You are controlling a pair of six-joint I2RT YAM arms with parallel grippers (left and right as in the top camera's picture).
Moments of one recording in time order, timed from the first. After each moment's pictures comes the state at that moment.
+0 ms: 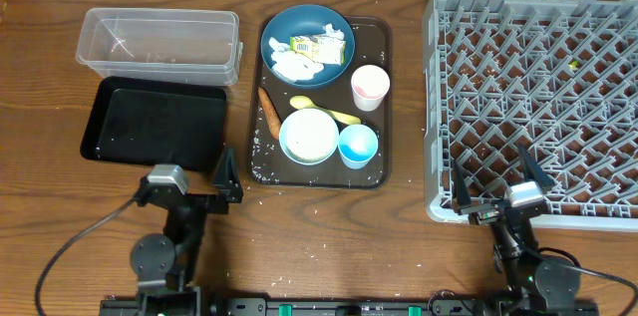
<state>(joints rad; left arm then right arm) 0.07 0.18 0.12 0.06 0.20 -0.29 0.05 0.02 0.05 0.15 -0.21 -0.09</state>
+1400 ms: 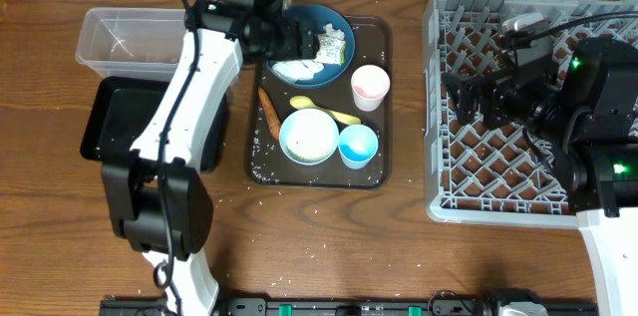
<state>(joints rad) -0.23 1.95 1.79 -0.85 0.30 -0.29 0.05 1.15 1.28 -0.71 -0.41 -0.08</state>
